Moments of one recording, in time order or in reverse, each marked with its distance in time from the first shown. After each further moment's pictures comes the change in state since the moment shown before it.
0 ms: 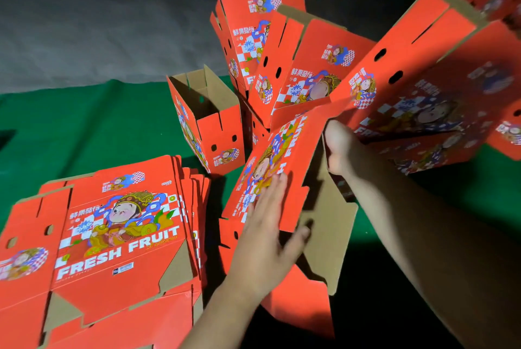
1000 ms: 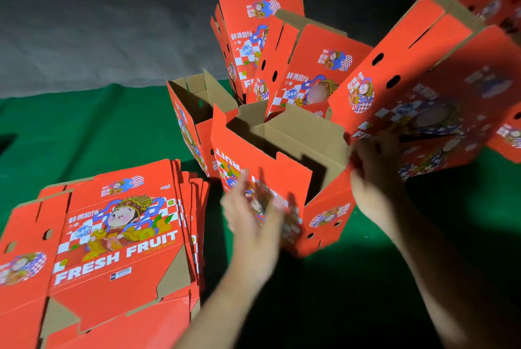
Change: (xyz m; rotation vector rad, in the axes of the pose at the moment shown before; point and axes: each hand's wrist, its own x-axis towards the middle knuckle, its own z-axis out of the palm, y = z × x) left_hand 0.012 0.001 0.005 -0.284 0.339 -0.252; right_hand -0.069 0.015 -0.081 -1.076 0.109 -0.864
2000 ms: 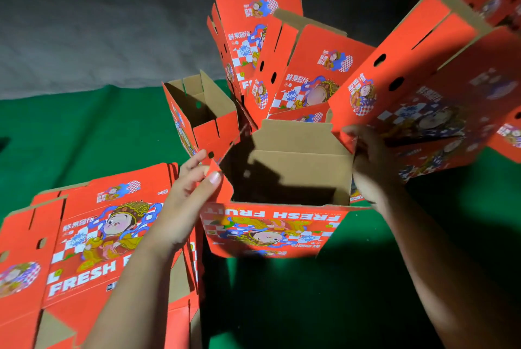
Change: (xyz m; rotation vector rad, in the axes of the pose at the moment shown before) left_hand 0.097 -0.019 -0.096 -0.025 -0.266 -0.062; right_hand 0.043 0.033 0.031 0.411 -0.074 0.283
